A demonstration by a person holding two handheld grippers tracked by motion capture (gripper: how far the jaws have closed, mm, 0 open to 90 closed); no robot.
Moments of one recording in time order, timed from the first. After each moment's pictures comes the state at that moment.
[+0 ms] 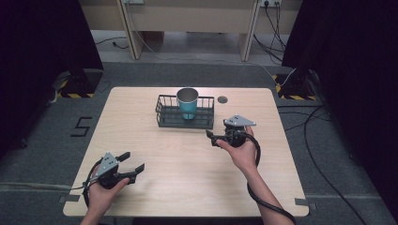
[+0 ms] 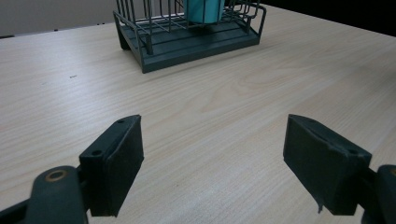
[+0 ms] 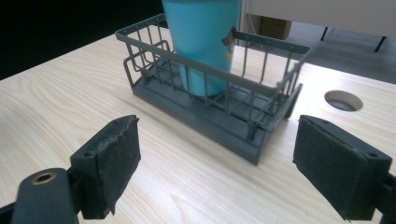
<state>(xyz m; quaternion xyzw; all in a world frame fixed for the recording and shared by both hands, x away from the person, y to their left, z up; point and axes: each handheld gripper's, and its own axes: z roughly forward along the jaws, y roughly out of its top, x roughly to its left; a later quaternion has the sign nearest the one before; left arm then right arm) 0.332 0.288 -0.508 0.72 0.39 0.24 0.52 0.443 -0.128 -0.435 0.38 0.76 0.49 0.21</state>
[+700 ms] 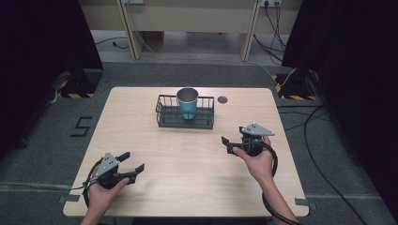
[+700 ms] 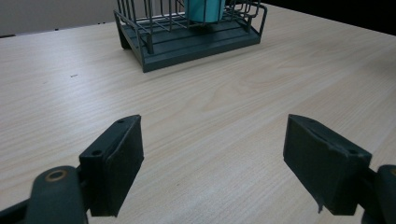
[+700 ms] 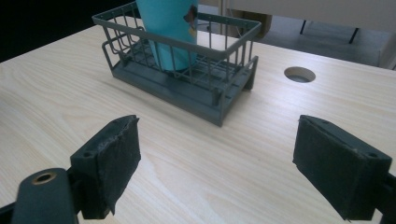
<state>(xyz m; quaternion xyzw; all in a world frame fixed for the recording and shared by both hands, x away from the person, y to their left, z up) 0.332 0.288 -0.508 0.72 0.39 0.24 0.52 0.416 -0.175 -0.439 0.41 0.75 0.48 0.23</state>
